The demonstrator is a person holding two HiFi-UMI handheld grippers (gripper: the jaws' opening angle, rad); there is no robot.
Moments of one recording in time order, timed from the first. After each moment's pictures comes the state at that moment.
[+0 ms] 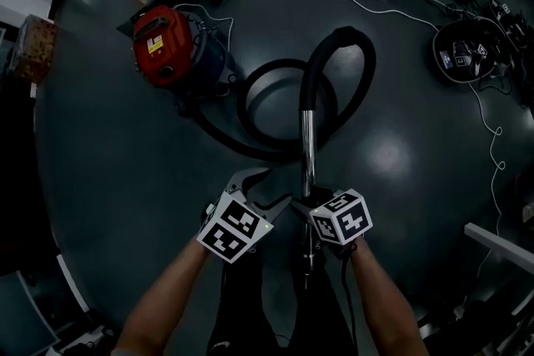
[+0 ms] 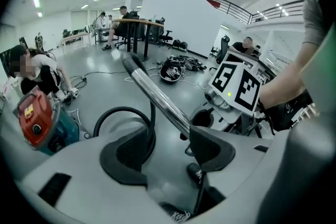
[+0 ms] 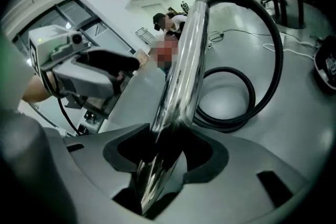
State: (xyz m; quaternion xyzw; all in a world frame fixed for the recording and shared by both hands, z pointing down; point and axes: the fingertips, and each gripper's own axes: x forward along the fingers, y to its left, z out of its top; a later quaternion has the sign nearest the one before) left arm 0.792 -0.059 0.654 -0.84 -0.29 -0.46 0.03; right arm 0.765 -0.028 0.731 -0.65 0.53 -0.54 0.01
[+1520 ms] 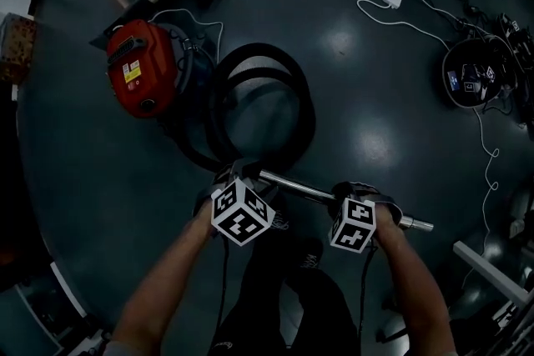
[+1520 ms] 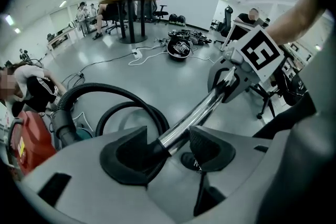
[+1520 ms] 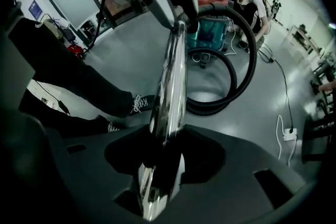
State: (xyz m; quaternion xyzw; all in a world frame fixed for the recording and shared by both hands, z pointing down) left arm 0.925 -0.153 0.774 -0.78 -0.30 -0.54 0.13; right arm 0.900 -0.005 0.817 -0.46 0.63 -0.45 -0.44
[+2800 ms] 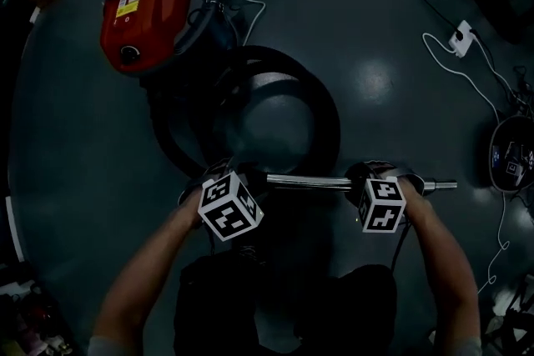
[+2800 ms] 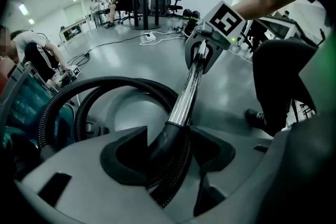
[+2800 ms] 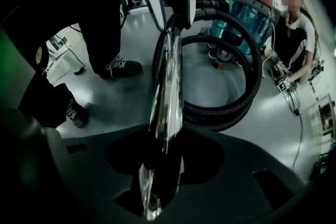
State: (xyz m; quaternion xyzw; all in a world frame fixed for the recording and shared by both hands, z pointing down) left arm 0.939 -0.193 0.994 -0.79 -0.24 -0.54 0.11; right arm 1.026 -0.048 1.024 -0.33 0.73 -0.27 -0.53
